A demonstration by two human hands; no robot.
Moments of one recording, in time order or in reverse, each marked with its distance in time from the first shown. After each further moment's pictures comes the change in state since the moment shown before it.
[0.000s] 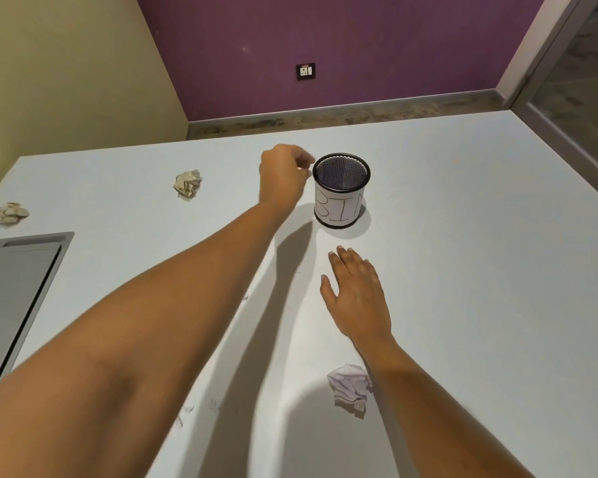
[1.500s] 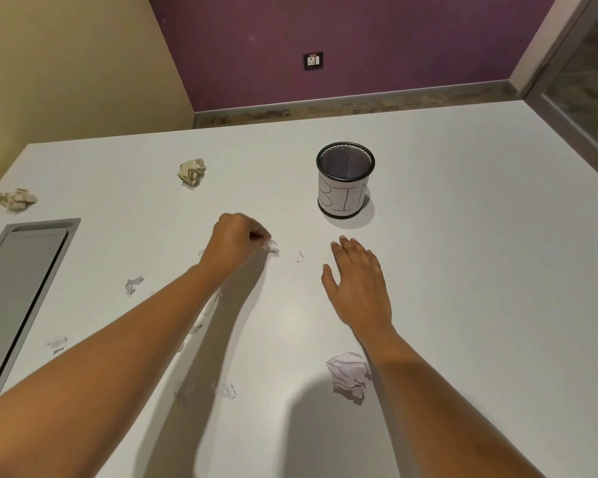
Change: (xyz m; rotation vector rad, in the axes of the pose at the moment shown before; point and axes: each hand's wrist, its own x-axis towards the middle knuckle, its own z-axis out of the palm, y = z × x) left_hand -0.073 -0.085 -0.039 0.317 -0.232 0.007; right_hand 0.000 -0.001 -0.001 -0.003 -0.006 0.001
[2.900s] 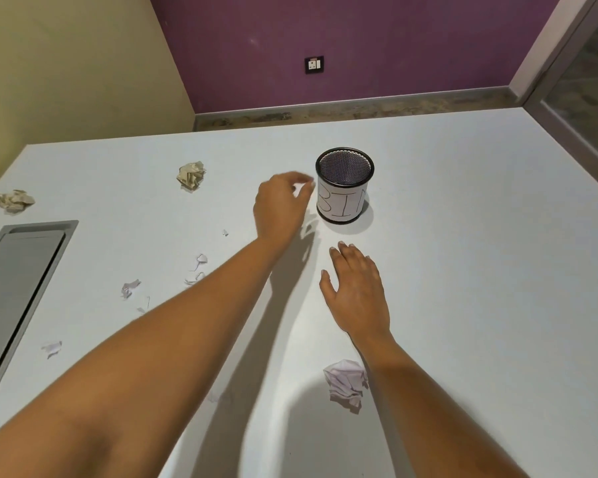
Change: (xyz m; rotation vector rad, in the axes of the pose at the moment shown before) left_hand 0.035 0.076 0.016 -0.314 0.289 -0.071; right_hand -0.001 0.000 0.000 -0.013 0.009 -0.004
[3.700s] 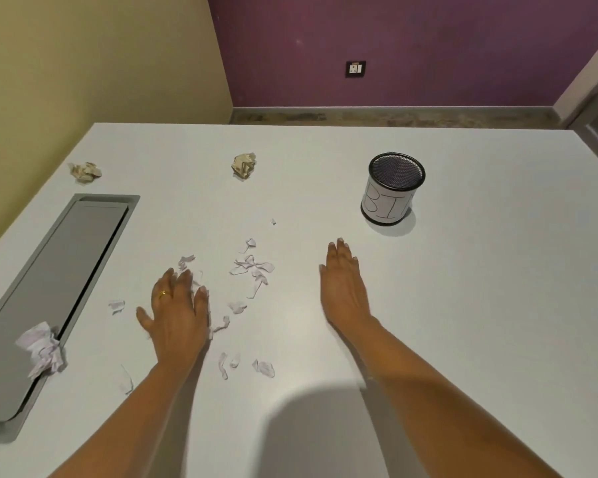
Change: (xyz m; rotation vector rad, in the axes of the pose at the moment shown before) left_hand -0.143 -0.176 -0.124 0.497 0.171 -0.400; right_hand 0.004 -0.073 0.020 0.067 -0.213 -0.071
